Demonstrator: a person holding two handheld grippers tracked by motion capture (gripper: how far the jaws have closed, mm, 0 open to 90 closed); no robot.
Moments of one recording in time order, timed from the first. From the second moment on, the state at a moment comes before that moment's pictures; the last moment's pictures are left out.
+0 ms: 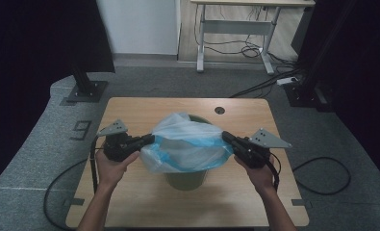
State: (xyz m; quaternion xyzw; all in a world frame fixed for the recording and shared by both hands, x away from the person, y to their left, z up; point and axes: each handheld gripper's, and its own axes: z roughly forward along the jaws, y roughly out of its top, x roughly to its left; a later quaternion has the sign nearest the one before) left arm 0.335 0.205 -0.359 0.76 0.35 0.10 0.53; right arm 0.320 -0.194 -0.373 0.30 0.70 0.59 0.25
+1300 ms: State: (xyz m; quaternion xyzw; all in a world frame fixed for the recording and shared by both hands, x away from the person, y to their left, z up) left arm 0.343 0.202 -0.370 0.76 0.38 0.10 0.52; right arm 0.246 -0.199 -0.411 0.33 0.68 0.59 0.29
